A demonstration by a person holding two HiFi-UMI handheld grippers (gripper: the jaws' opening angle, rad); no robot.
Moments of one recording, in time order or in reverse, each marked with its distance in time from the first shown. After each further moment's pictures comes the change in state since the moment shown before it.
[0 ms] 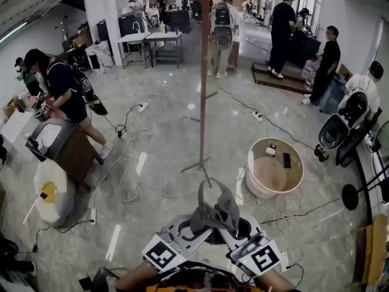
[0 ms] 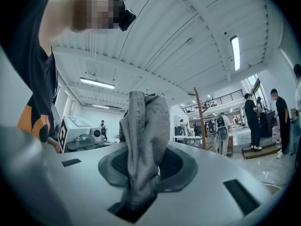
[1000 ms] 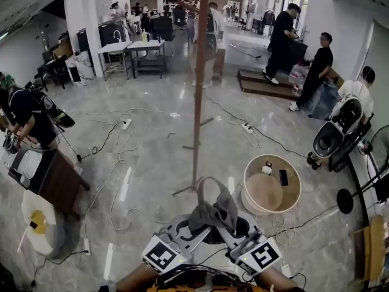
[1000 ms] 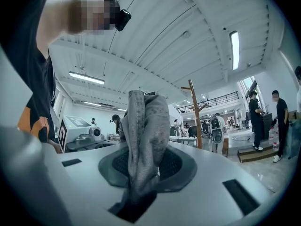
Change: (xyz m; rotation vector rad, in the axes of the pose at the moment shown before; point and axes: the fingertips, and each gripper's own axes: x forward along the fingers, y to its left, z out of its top) left arm 0.063 0.217 -0.010 0.029 -0.015 -0.053; right arm 0.182 -0.129 -0.023 -0.039 0.029 -0.048
